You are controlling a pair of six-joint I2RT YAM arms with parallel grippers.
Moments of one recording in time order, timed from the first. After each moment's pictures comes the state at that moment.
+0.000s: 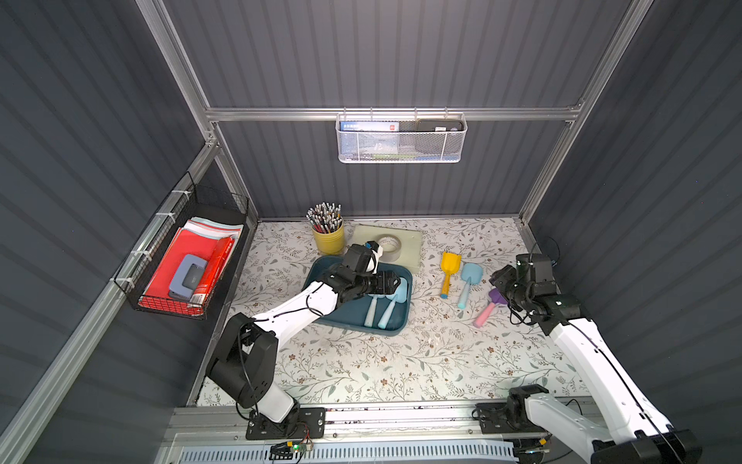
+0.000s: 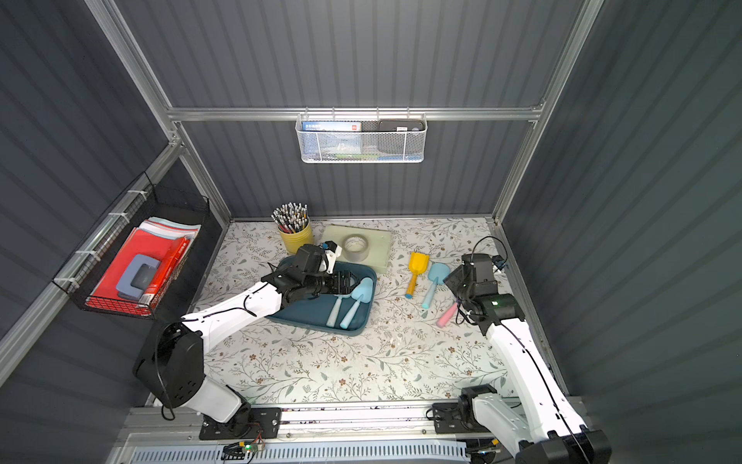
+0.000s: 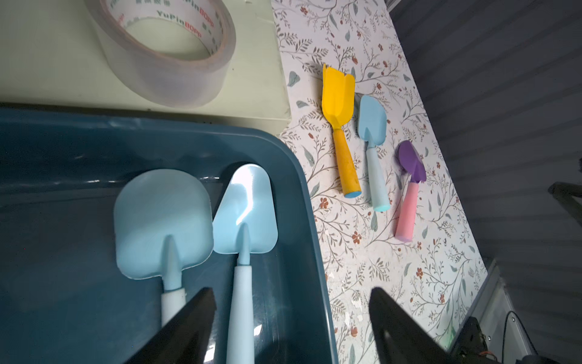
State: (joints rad) left arm -0.59 1.58 1.09 -0.24 0.28 -0.49; right arm 0.18 0.99 0.92 -0.67 0.16 0.93
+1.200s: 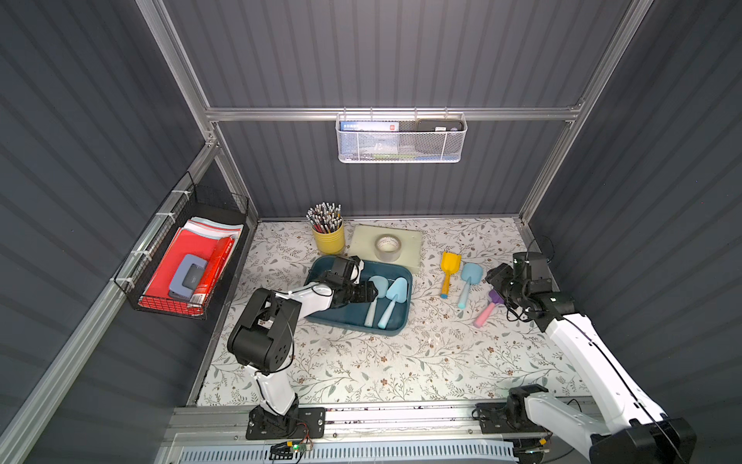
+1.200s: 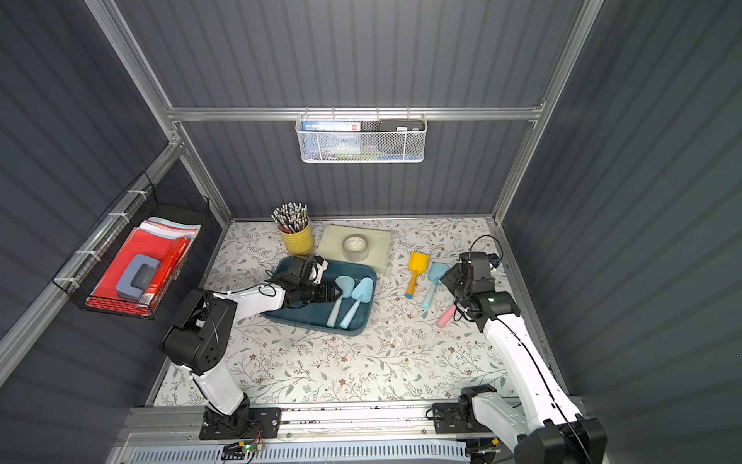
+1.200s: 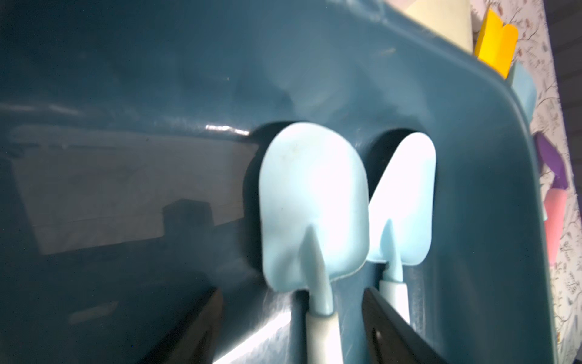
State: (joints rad) left arm -0.41 1.79 0.96 -0.05 0.32 -0.40; right arm 0.18 1.04 0.90 -0.61 0.11 0.93
